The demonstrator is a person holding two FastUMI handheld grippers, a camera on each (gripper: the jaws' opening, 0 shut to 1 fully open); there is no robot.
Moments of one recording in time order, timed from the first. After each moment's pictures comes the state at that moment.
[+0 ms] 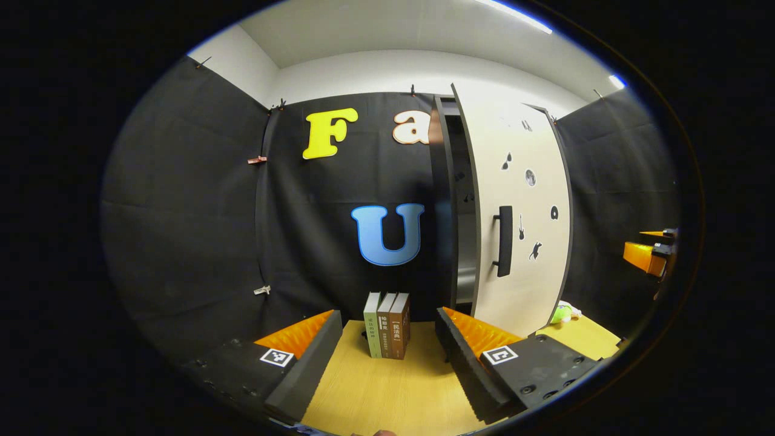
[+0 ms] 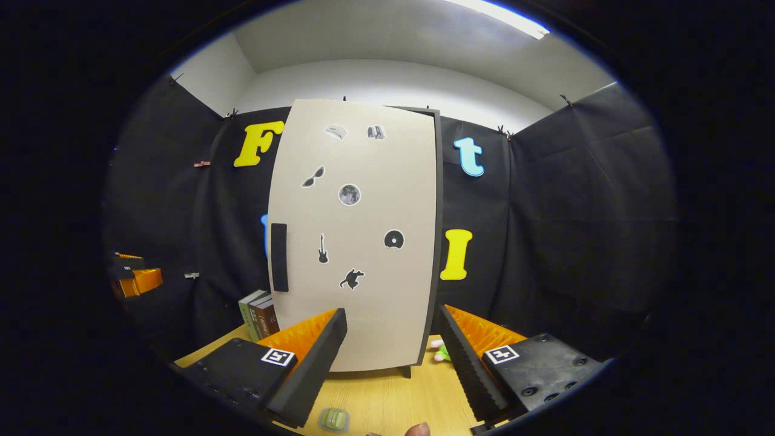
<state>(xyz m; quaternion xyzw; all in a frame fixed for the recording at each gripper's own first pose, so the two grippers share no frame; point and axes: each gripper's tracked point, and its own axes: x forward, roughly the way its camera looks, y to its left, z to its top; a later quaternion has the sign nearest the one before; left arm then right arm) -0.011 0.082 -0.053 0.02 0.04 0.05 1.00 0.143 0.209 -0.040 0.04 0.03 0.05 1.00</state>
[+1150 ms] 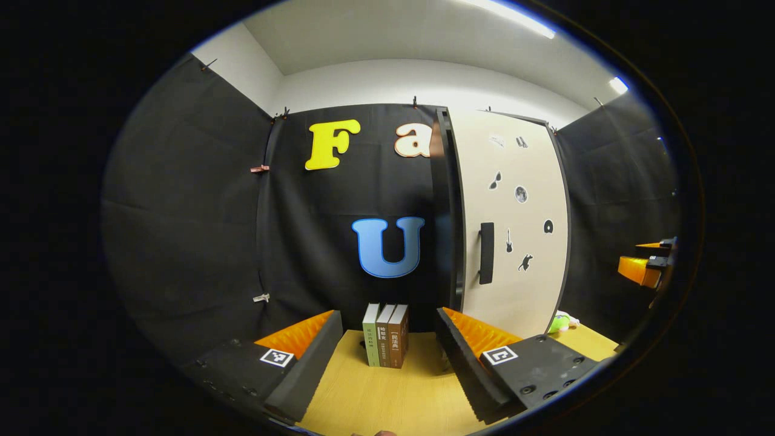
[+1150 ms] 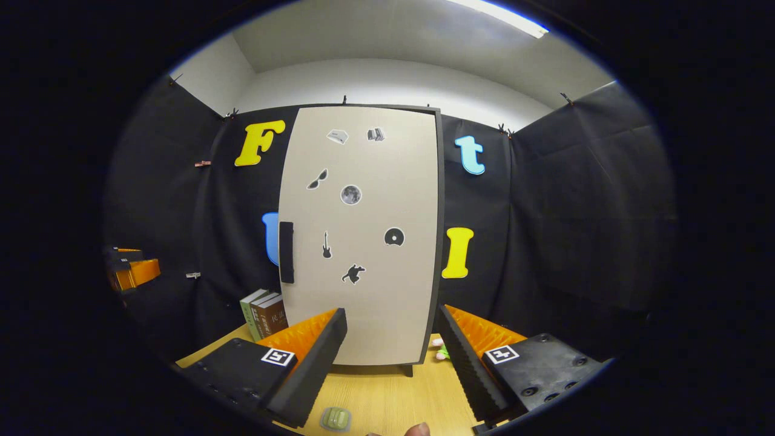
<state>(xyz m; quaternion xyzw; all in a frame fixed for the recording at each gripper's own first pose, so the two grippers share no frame) -0.014 0.083 -0.040 0.01 0.02 0.05 1.00 -0.017 -0.004 -0.040 0.04 0.03 0.05 1.00</state>
